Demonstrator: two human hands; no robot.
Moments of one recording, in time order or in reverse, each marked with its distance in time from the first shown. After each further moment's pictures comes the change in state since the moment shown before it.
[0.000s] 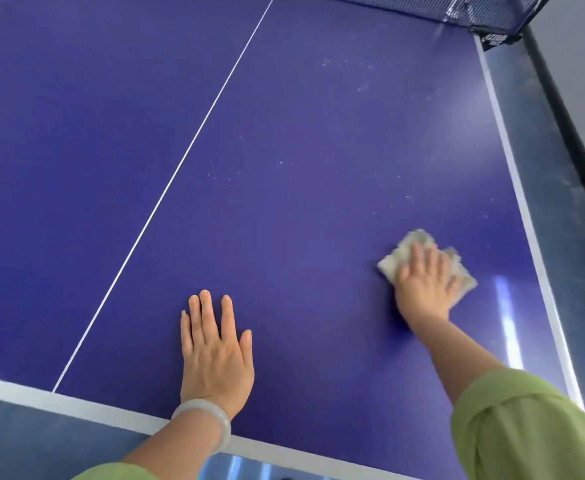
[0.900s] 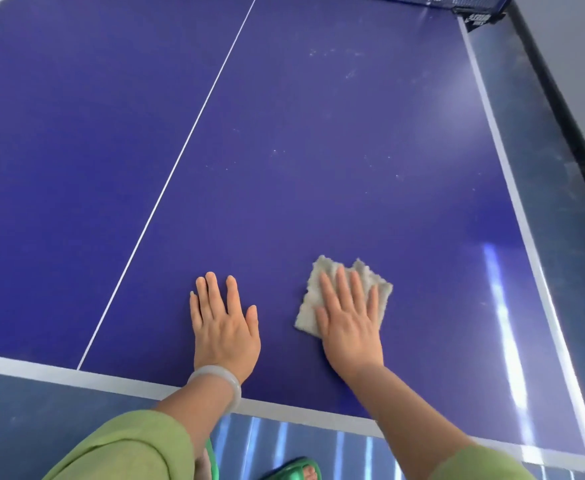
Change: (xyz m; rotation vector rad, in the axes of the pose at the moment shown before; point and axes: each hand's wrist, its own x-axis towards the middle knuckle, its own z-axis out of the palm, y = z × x) left_hand 0.002 0.000 0.001 -0.043 0.027 -0.005; right_hand -0.152 -0.042 0.037 -0.027 -0.016 -0.426
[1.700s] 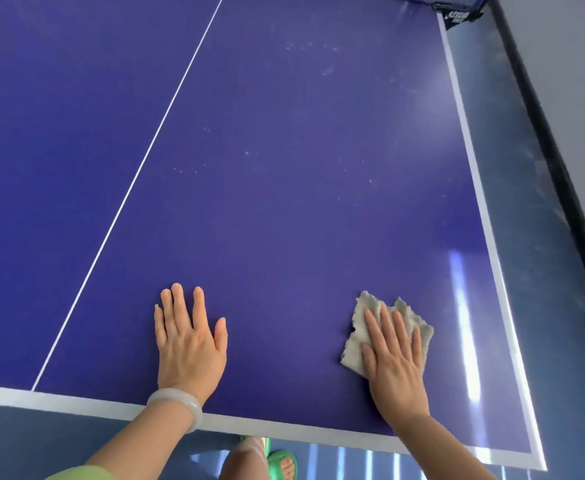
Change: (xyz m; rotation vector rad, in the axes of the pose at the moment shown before) left_hand -0.003 -0.001 -0.001 -0.006 -0.009 0.014; right_hand -0.051 0.111 -0.021 0.003 -0.067 0.103
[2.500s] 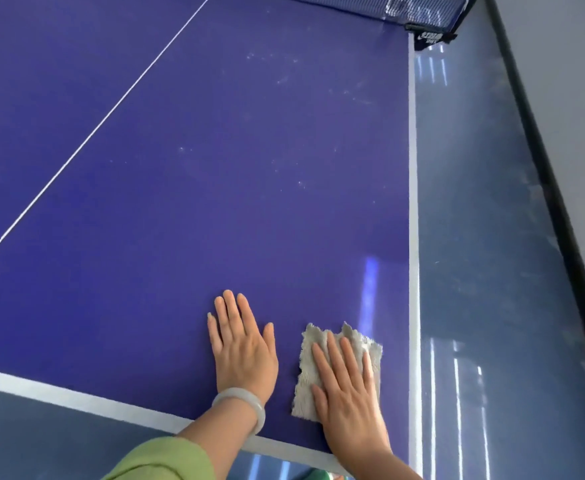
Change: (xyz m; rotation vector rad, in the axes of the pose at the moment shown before) left_hand -0.064 0.267 0.023 -0.071 -0.067 -0.097; right_hand -0.027 0.139 -0.018 -0.032 -0.010 -0.346
